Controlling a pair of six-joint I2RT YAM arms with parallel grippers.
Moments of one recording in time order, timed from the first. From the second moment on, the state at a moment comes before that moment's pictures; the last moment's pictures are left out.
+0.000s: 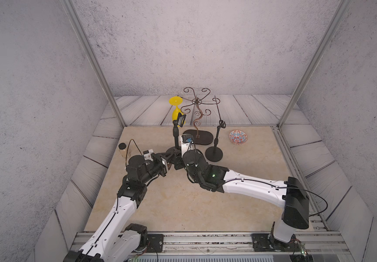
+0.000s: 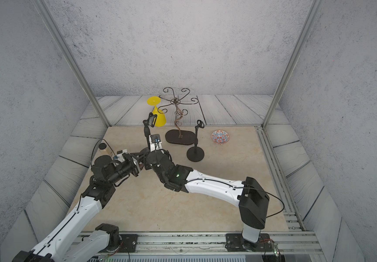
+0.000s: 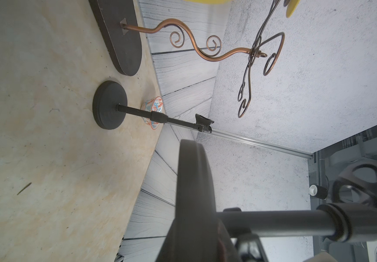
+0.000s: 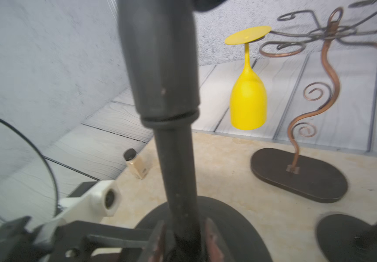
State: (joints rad) left arm -0.24 0.90 0.59 0.19 0.54 -1.69; right arm 1.14 1.71 1.43 0.05 0.48 0.37
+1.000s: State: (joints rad) left arm -0.24 0.87 0.59 0.26 0.59 -1.73; right arm 0.73 1.74 1.49 0.04 -0.83 0.05
